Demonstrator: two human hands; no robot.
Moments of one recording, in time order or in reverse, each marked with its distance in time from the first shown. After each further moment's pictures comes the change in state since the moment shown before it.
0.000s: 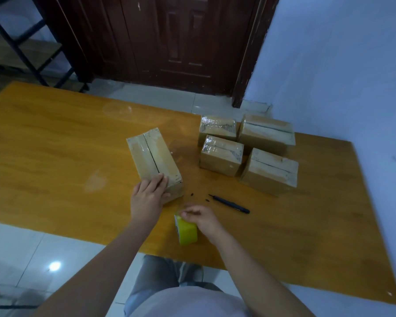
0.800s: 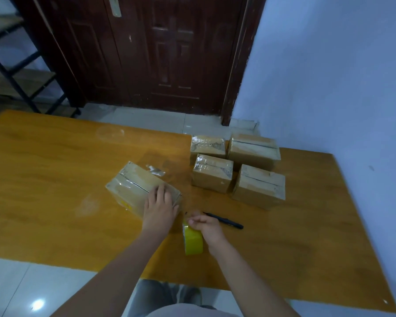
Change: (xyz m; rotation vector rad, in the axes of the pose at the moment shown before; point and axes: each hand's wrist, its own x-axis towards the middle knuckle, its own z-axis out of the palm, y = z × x) left_hand 0.040 0.046 -0.013 0.063 -0.450 -0.140; right_hand -0.006 -0.018 -0.012 0.226 0.280 0.103
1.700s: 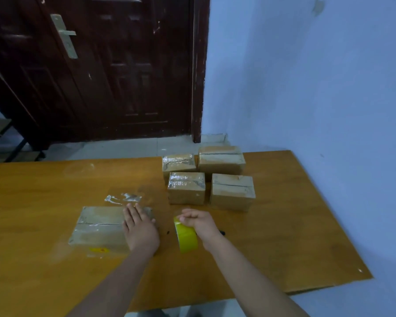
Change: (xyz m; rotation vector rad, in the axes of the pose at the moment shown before) left_hand 0.012 0.019 -0.005 -0.149 -0.231 -0.296; right_hand -0.021 -0.042 -0.027 0.087 0.049 -0.235
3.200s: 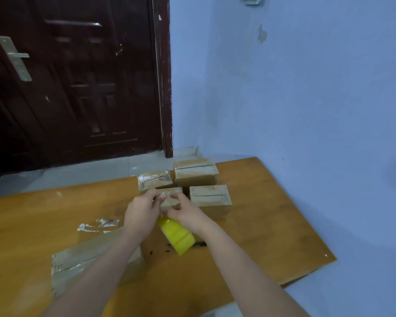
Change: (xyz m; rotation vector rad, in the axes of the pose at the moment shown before) left_hand -0.008 0.062 -0.116 -0.534 0.131 0.578; right_hand -0.037 -0.093 -0.002 -0.472 0.010 -0.140
